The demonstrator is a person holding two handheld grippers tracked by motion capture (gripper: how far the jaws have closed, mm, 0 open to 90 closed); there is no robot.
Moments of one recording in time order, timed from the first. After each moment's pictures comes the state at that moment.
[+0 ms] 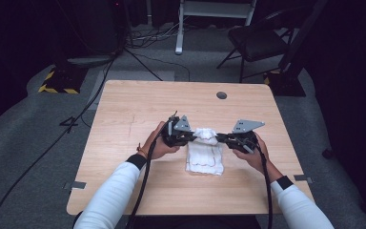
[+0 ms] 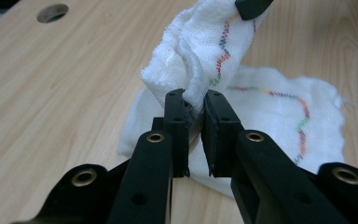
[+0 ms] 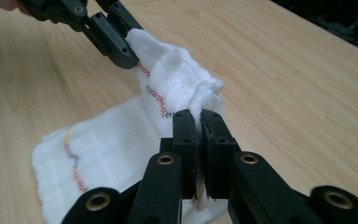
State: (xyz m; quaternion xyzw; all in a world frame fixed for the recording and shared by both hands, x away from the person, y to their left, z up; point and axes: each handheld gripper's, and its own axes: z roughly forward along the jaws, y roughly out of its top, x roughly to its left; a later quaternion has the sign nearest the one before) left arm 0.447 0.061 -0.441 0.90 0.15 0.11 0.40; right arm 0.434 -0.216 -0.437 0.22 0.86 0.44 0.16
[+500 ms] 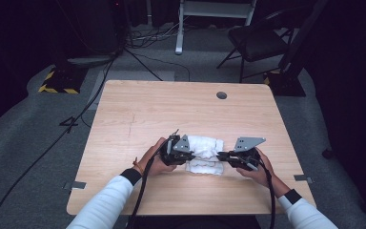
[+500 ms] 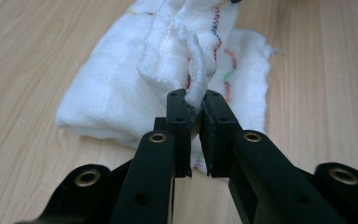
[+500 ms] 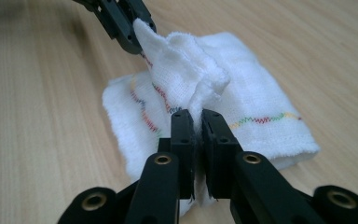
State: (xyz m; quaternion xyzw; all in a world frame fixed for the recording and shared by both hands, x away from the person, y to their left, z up) left arm 0.398 0.061 -0.459 0.92 0.10 0.09 0.37; right arm 0.392 -0.222 -0.456 0.18 0.88 0.42 0.11
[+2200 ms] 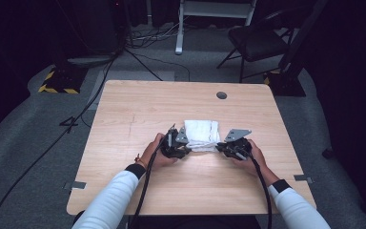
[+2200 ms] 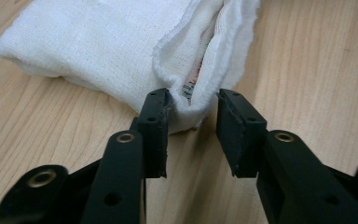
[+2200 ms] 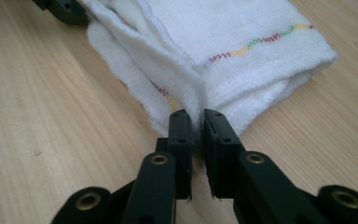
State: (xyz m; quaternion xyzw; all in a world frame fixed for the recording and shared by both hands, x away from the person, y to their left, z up) left arm 0.440 0.062 -0.487 0.91 0.19 0.12 0.34; right arm 0.440 -0.212 -0.485 0.24 0.89 0.34 0.17
